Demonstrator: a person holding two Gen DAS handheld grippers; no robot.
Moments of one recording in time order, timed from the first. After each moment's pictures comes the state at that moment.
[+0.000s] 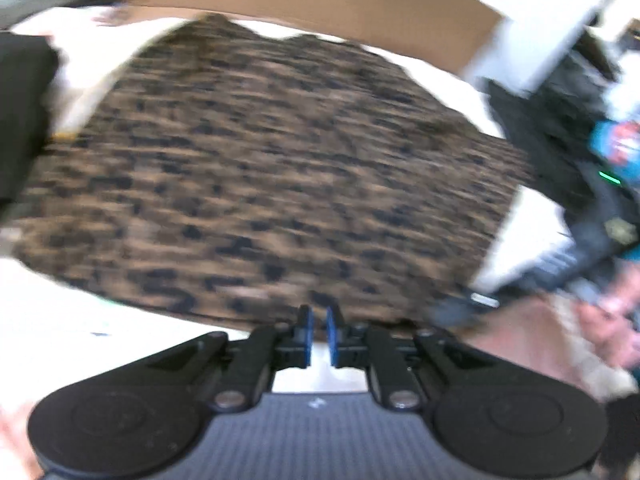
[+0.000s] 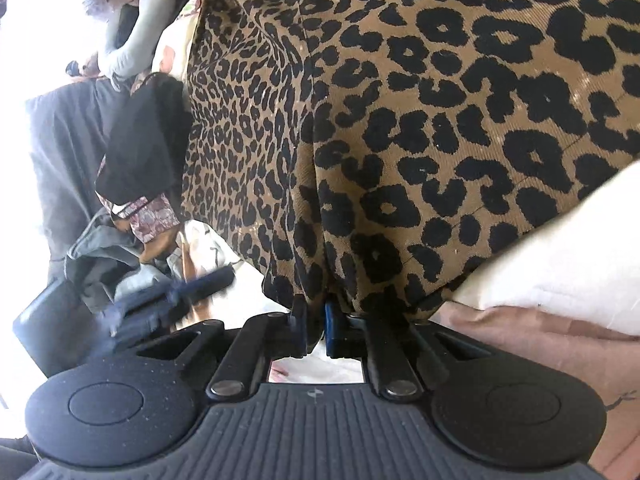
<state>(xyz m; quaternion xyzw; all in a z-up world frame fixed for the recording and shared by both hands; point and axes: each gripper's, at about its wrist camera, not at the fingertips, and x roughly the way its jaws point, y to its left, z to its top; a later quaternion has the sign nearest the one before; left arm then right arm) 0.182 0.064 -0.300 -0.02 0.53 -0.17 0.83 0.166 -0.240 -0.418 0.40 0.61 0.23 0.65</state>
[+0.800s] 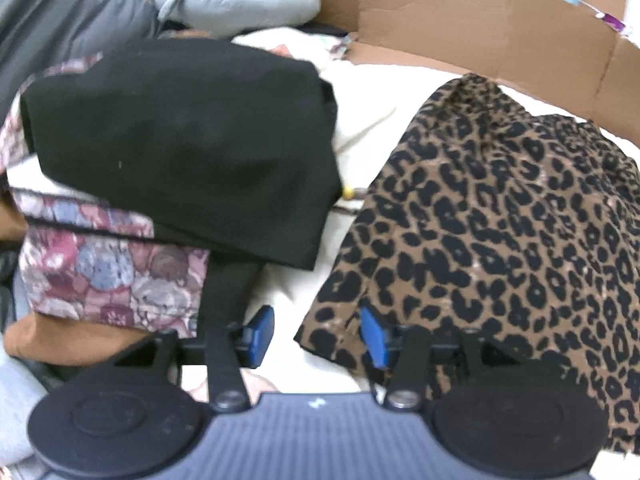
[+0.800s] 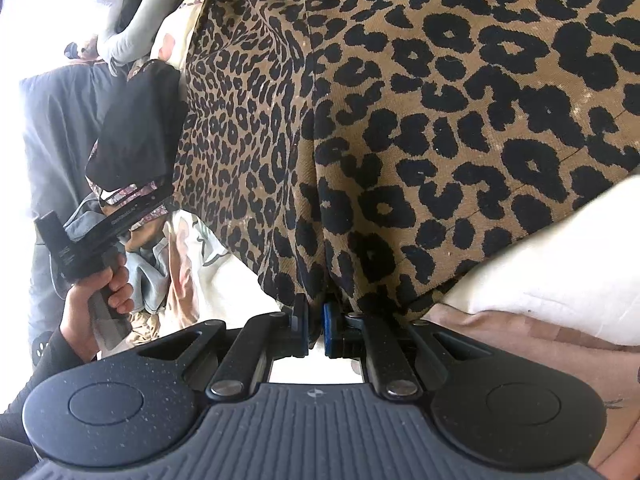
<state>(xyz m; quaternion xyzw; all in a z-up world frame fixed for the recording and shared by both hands) 0.237 0.174 -0.304 0.01 0.49 0.05 0.87 0.163 -0.241 -0.415 0.37 0.61 0.23 0.66</state>
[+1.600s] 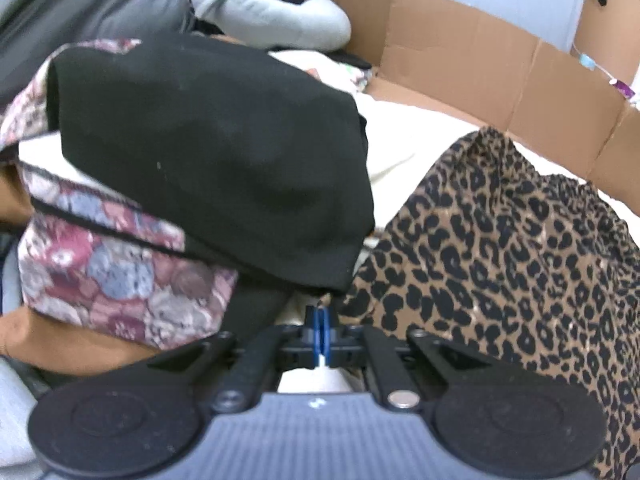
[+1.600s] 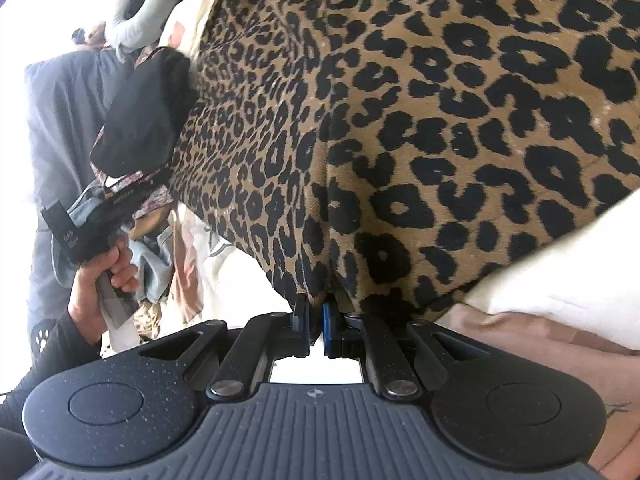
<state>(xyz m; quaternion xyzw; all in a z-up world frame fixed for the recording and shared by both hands) 0.233 0.203 -0.289 -0.05 0.45 0.05 0.89 0.170 -0.233 -0.407 0.35 0.61 0.25 0.66</state>
